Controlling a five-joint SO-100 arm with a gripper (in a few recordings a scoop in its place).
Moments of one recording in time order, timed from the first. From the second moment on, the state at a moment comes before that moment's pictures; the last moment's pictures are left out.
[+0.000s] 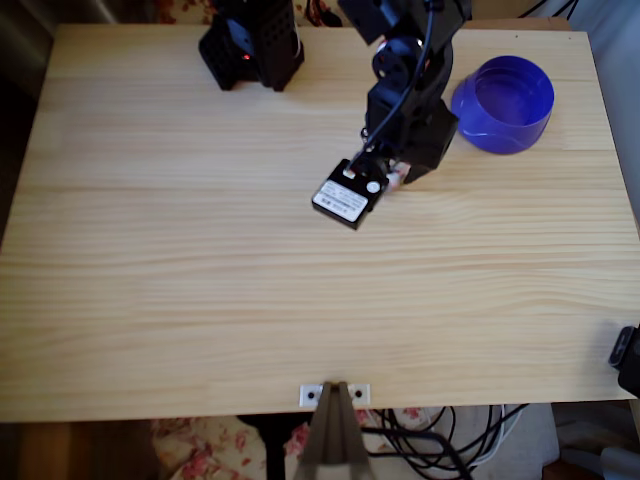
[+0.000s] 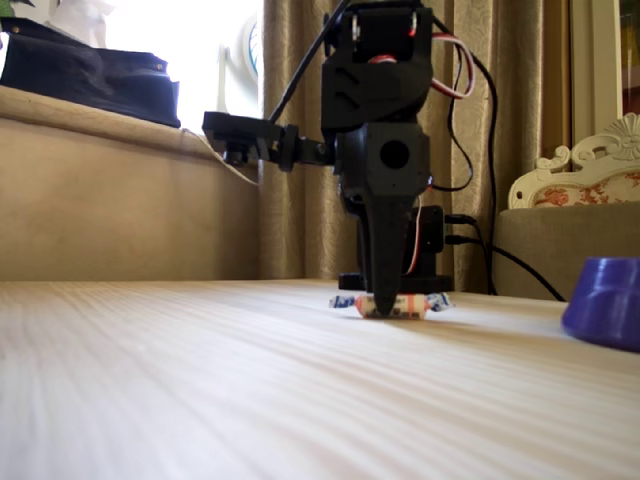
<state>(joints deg) -46.3 92.5 116.3 52.8 85.7</state>
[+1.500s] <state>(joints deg) -69.0 114.9 116.8 44.1 30.1</state>
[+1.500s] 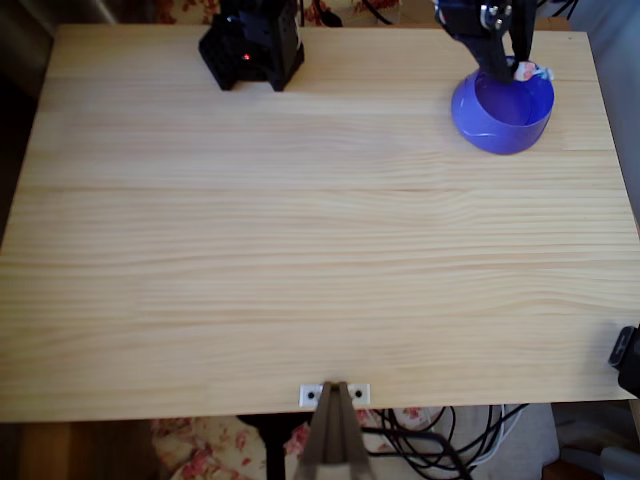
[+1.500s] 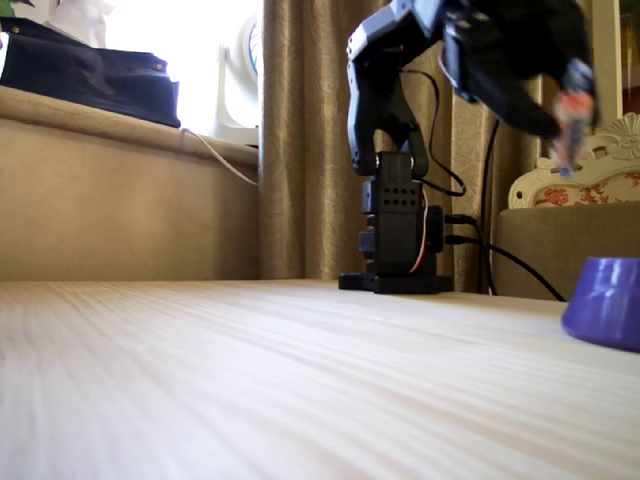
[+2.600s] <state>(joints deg) -73.9 95.6 101.3 42.9 30.1</state>
